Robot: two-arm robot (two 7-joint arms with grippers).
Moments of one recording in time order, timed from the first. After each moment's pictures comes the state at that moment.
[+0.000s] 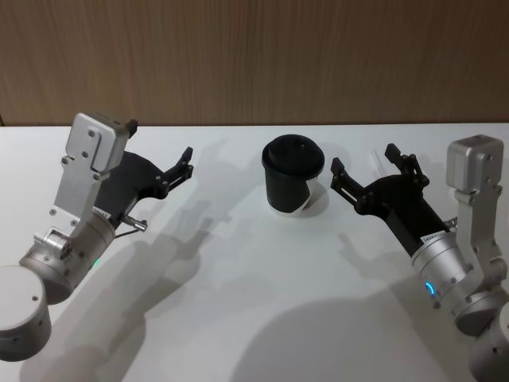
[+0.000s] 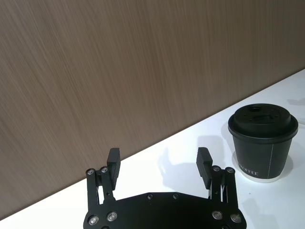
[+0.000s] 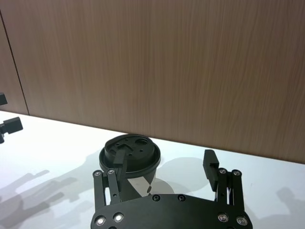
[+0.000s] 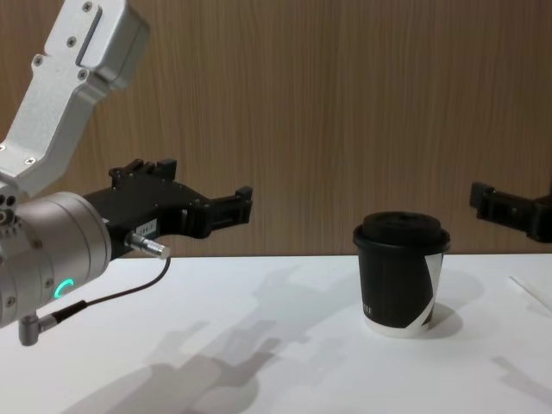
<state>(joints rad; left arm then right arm) -0.24 0.38 0.45 -1.63 -0.20 0.01 -0.01 -0.01 0.34 -0.23 -1.77 0.29 0.03 0.07</state>
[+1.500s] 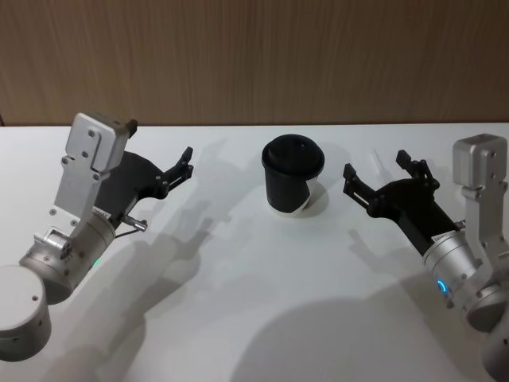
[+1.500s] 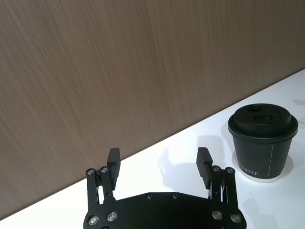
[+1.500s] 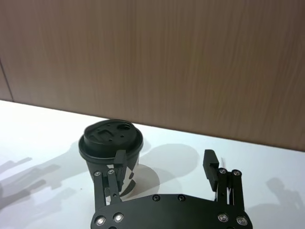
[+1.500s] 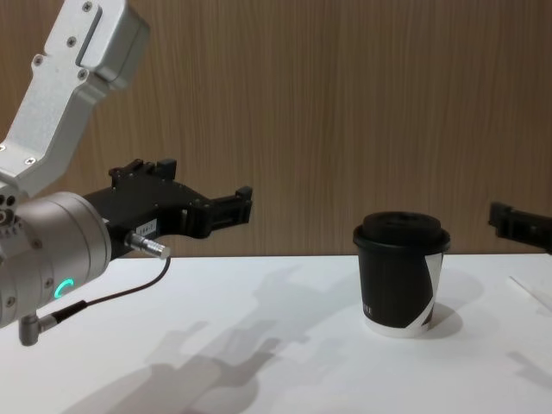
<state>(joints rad) -0.24 0.38 0.45 -1.63 -0.20 0.01 -0.01 0.00 0.34 -0.19 -1.74 0.28 0.09 0.09</state>
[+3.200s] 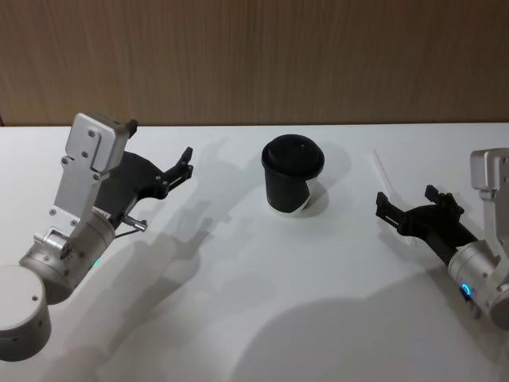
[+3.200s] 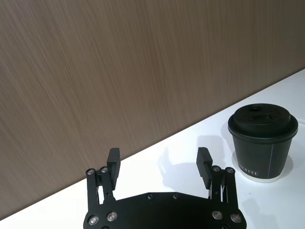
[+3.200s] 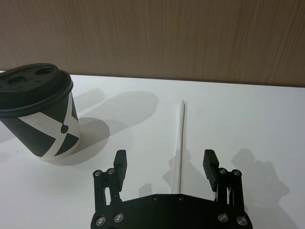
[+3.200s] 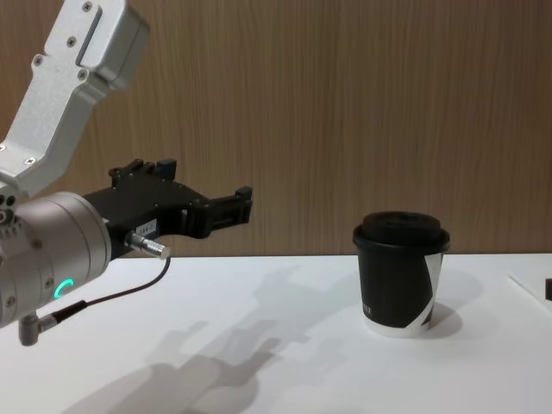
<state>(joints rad) -0.24 0.38 0.45 -1.63 -0.20 0.01 -0.01 0.05 0.33 -0.10 -1.59 0.32 0.24 0.12</state>
